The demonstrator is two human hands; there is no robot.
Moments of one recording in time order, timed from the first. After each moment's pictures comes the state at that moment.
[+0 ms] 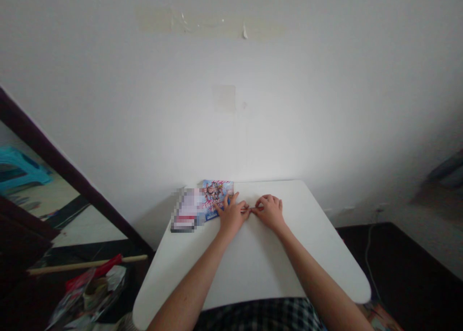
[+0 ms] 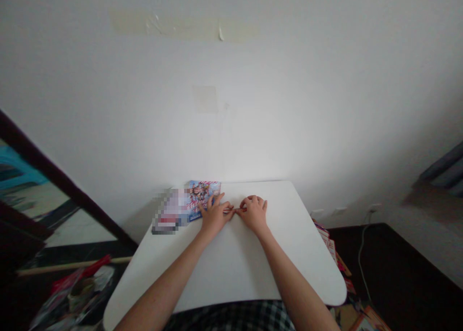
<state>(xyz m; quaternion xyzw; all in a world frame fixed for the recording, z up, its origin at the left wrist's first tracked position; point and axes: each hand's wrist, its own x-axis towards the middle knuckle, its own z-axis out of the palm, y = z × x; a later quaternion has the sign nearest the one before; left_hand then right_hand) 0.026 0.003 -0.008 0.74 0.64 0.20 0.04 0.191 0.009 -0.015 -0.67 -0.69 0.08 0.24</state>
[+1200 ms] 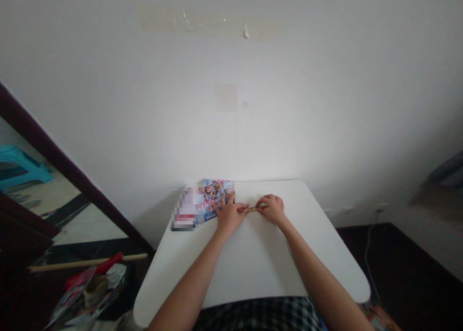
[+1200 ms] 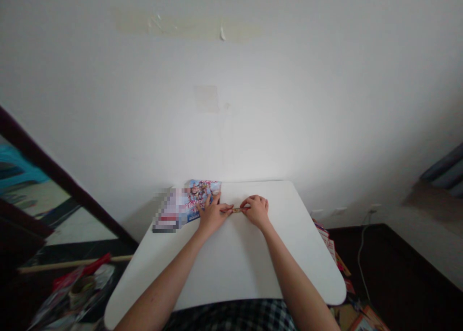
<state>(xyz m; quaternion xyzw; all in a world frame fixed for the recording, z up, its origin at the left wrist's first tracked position) 0.015 0.008 -0.010 0.72 0.66 0.20 0.09 0.205 0.026 -0.021 -0.68 -0.68 0.15 0.23</state>
